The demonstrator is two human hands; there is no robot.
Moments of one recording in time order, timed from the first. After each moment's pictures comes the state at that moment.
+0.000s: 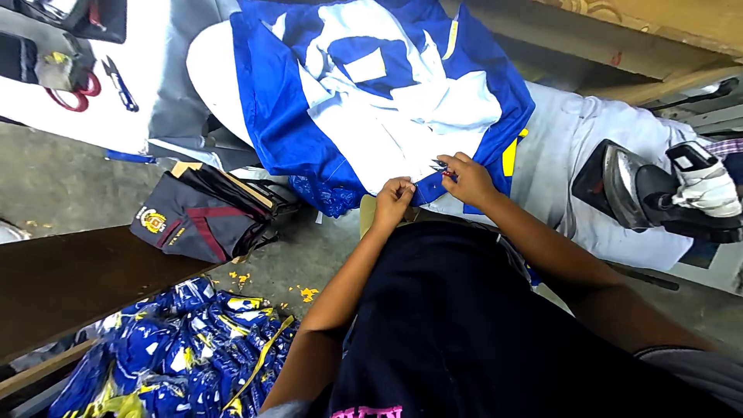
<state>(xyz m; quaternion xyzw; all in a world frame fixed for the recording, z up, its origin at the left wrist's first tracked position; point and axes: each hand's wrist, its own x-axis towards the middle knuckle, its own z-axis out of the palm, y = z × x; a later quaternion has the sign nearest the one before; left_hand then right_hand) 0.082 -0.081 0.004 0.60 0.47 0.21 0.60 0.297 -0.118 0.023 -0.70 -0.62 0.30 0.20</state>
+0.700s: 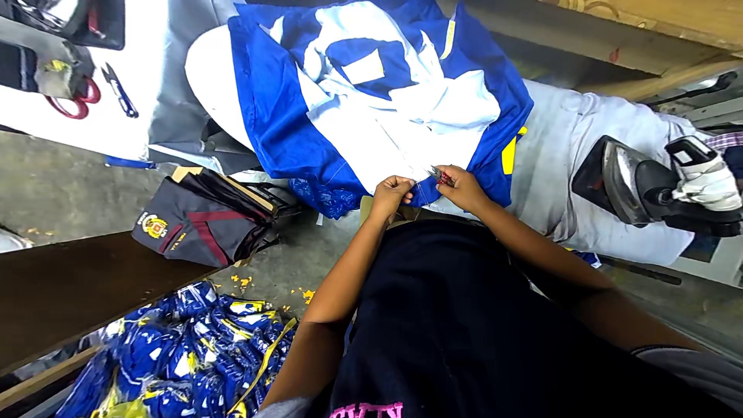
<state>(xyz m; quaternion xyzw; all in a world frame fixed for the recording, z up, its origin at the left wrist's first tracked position) 0.092 -0.061 0.000 0.39 0.52 0.20 0.73 0.284 -0.131 0.005 -0.69 -0.50 0.43 0.29</state>
